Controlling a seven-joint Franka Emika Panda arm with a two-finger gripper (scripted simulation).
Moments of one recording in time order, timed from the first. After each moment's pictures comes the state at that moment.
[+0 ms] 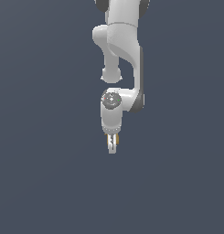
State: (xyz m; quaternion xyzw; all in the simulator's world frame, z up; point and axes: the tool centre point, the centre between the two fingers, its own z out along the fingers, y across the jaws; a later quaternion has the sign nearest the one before) arm -0.005 0.000 0.032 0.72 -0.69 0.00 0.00
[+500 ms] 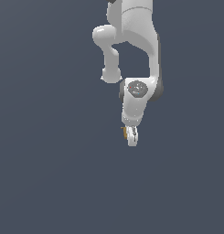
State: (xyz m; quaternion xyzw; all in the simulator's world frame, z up) arm -0.024 0.089 0.067 0.72 -0.69 0.00 0.00
